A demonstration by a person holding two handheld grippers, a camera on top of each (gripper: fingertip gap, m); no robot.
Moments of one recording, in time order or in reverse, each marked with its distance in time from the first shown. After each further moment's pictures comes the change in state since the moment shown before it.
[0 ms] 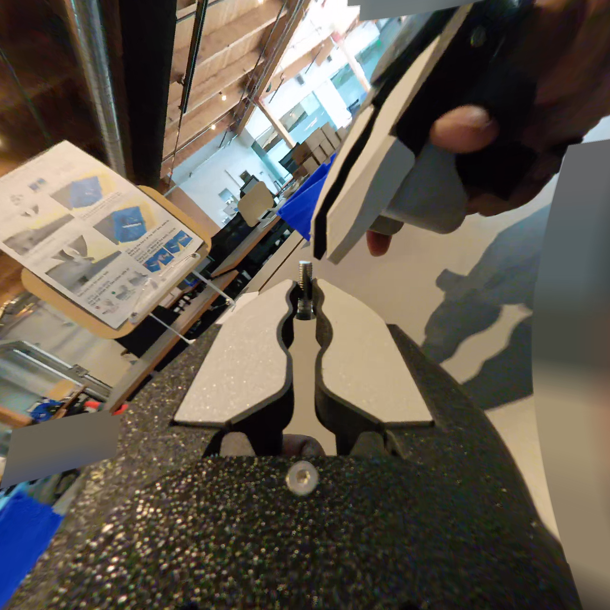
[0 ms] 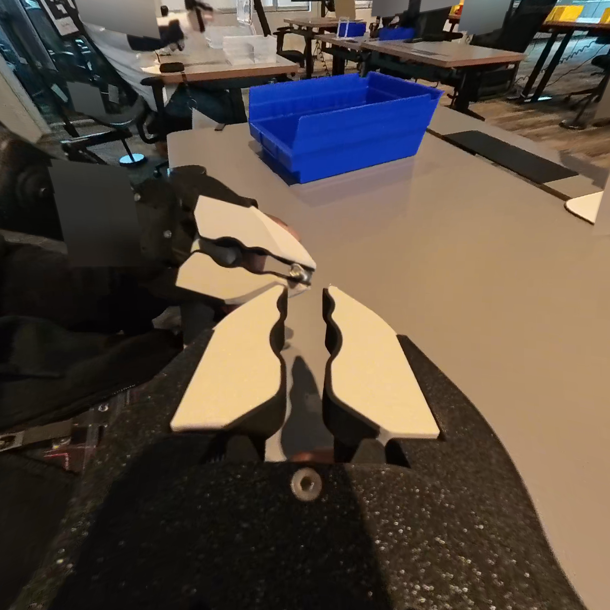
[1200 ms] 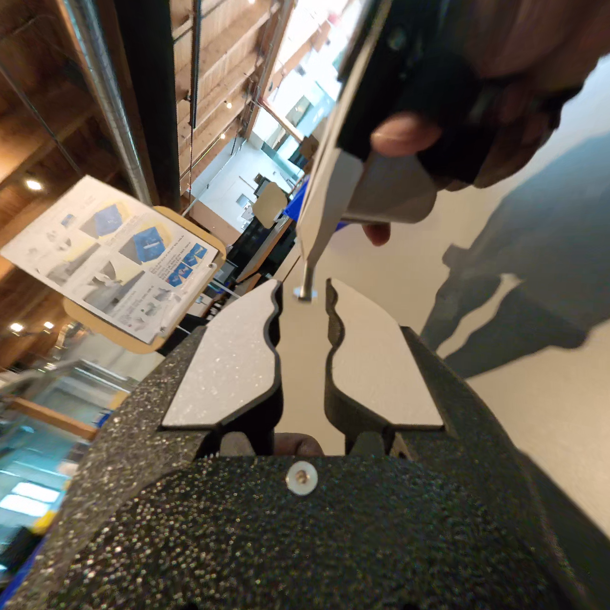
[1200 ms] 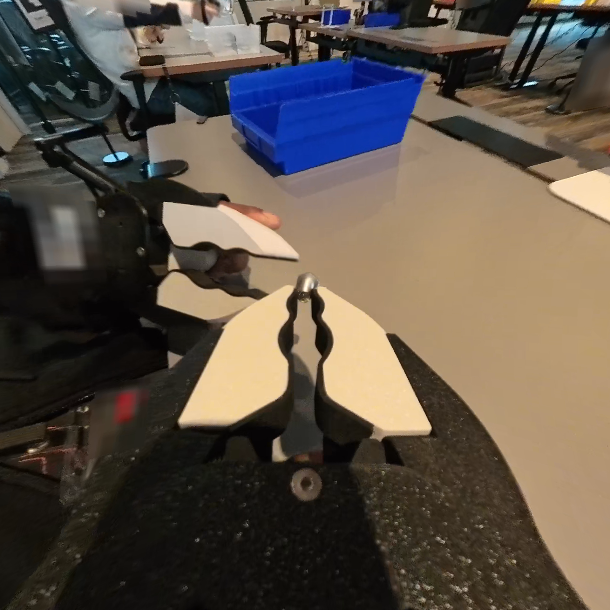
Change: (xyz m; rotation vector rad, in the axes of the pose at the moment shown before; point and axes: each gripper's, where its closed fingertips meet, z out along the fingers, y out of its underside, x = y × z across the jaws) left arm 0.009 0.001 0.005 -0.015 -0.029 0.146; right arm 0.011 0.008 0.001 -0.023 0.032 0.026
